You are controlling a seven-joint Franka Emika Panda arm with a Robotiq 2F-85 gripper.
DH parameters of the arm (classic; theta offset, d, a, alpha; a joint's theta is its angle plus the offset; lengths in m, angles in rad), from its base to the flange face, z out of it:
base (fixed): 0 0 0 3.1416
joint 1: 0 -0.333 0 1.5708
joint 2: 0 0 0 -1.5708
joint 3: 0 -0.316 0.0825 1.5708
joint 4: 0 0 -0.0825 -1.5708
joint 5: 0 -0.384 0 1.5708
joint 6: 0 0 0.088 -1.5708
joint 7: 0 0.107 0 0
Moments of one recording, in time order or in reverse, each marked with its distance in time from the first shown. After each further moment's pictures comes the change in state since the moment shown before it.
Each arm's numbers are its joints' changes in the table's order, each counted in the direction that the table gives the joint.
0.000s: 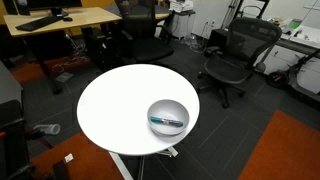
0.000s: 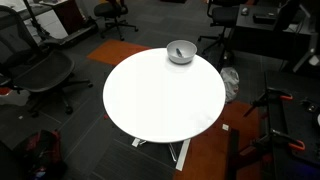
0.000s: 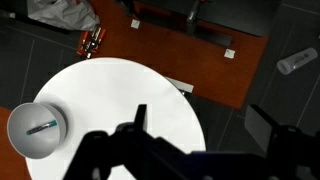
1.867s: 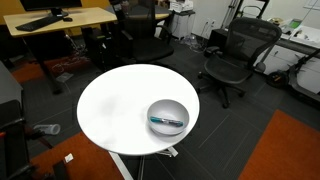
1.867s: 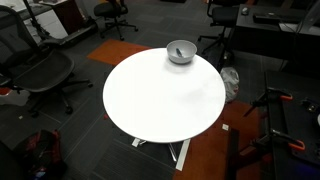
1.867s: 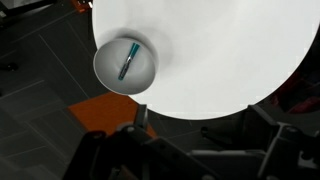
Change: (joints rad) arm 0.212 0.217 0.269 -0.166 0.139 -0.504 0.326
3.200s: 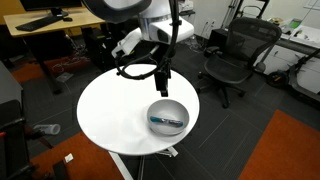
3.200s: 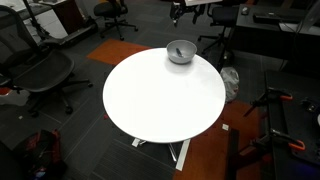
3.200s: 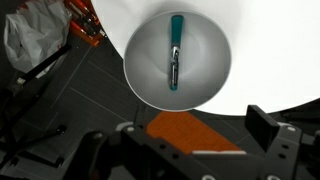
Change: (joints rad) arm 0.065 0.452 0.212 -0.140 -0.103 -0.269 0.181
